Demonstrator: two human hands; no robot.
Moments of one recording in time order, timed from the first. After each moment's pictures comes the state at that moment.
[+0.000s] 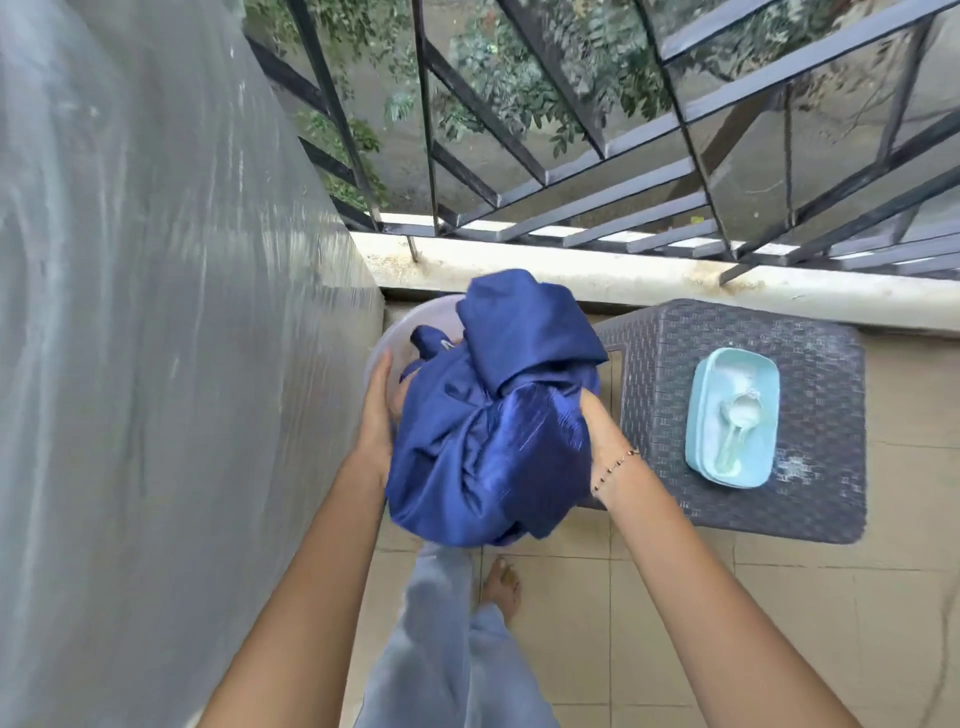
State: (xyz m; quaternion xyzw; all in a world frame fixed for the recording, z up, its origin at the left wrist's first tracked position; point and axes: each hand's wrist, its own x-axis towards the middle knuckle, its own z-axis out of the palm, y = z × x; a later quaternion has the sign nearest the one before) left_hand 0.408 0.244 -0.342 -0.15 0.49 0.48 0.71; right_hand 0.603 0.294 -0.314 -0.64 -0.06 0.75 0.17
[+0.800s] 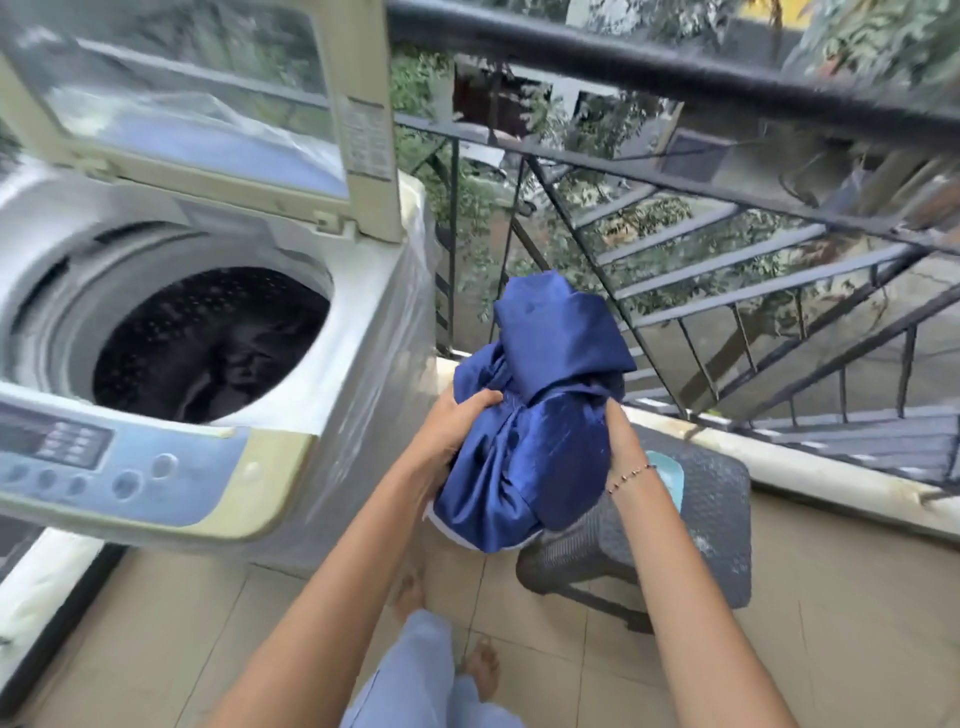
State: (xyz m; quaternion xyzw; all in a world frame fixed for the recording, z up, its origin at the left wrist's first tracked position) left_hand 0.443 0.170 -0.052 0.20 0.57 0.55 0.58; right_hand 0.598 0.239 -0.033 -0.46 -0.30 0.77 0.32
